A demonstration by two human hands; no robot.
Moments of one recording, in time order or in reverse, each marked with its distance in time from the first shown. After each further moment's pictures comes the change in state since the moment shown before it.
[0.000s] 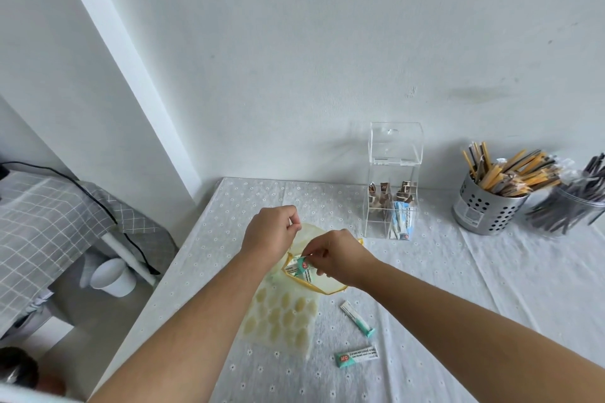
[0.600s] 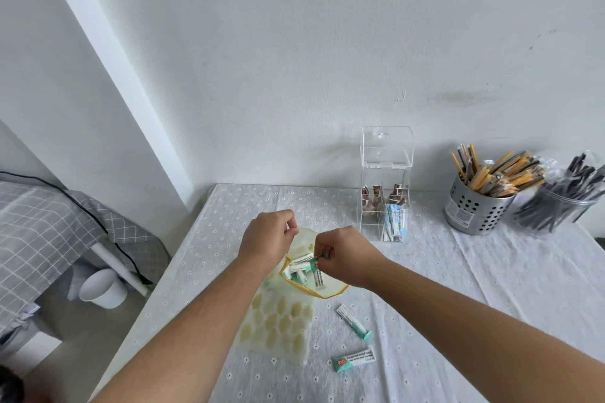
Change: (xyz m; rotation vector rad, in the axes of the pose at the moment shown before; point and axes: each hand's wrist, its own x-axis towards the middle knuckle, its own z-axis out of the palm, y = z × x) left_hand 0.000 0.004 -0.001 0.015 0.007 0.051; right_hand -0.011 -0.003 -0.019 -0.177 0.100 -0.027
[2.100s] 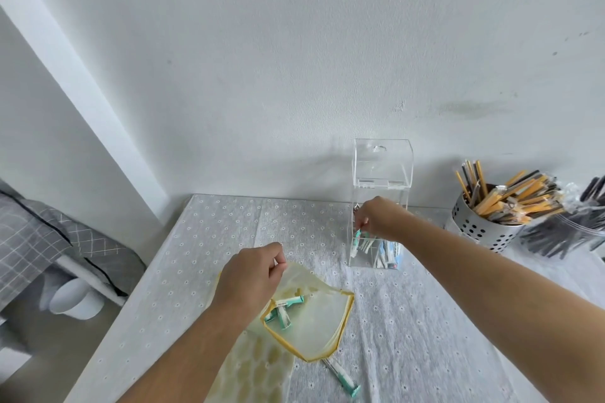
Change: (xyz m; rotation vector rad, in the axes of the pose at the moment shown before) left_hand 0.021 0.000 0.024 0.007 -0.030 -0.002; right_hand 0.110 0.131 -0.076 -0.437 -0.176 0.156
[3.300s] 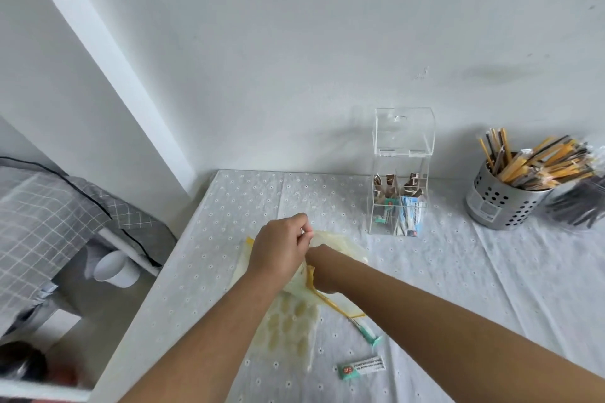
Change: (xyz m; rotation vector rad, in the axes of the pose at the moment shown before) left_hand -0.023 0.008 -0.002 -0.040 0.055 0.048; right_hand -0.057 -0.156 0.089 0.103 -0.320 -0.095
